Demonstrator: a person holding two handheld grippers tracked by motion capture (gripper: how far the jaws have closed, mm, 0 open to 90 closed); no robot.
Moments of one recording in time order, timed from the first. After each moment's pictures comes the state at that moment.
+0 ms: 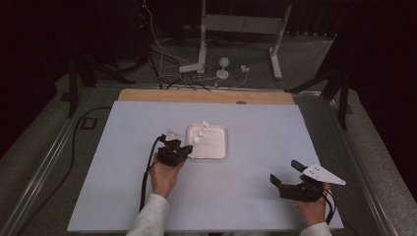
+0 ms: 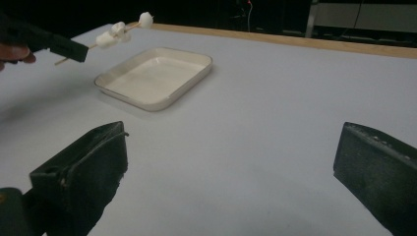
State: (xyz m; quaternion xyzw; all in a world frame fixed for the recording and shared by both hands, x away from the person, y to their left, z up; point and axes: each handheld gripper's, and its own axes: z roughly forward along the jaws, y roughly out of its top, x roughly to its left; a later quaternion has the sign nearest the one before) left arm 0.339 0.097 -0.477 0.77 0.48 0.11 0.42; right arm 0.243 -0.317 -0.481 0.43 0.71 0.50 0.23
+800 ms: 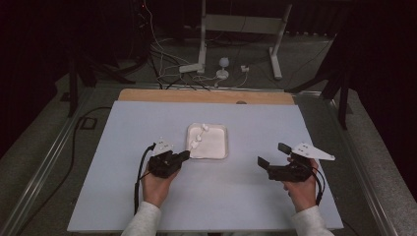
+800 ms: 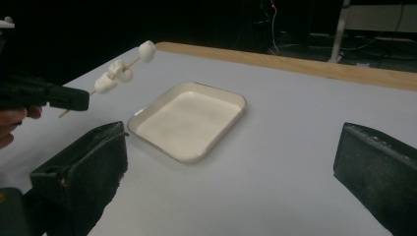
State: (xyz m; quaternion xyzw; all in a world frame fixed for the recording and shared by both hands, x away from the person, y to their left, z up) left arm 0.304 0.114 -0.471 0.76 0.42 0.12 0.49; right arm 0.281 -0.277 -0.435 0.42 0.72 0.52 0.19
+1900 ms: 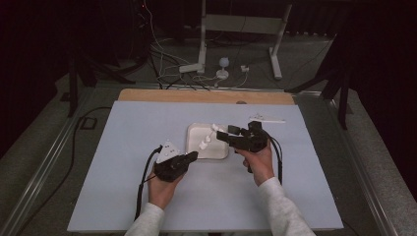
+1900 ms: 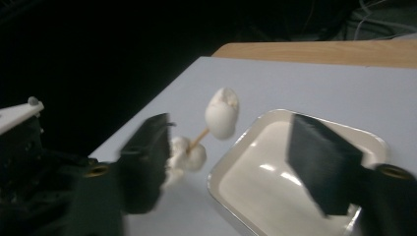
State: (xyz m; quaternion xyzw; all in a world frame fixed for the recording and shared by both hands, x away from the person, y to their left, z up) left arm 0.294 0.098 -0.470 0.76 0.36 0.14 0.53; right arm 0.363 -0.178 -0.425 0.43 0.71 0.56 0.02
